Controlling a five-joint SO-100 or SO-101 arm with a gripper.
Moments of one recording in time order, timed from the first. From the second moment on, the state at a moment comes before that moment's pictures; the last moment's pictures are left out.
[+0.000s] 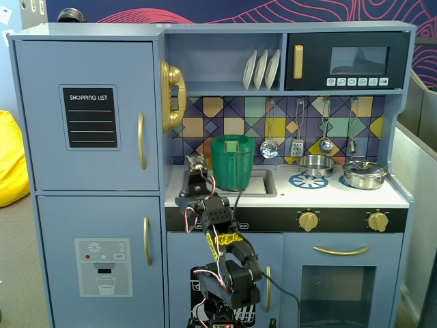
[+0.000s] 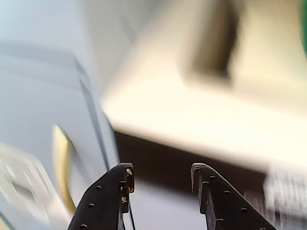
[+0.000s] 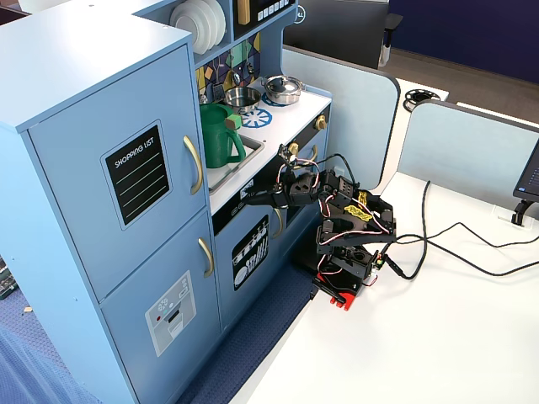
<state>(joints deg) -24.3 162.8 135.6 42.3 -94.4</state>
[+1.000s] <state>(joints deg) -35.6 144.0 118.3 18.5 -96.2</state>
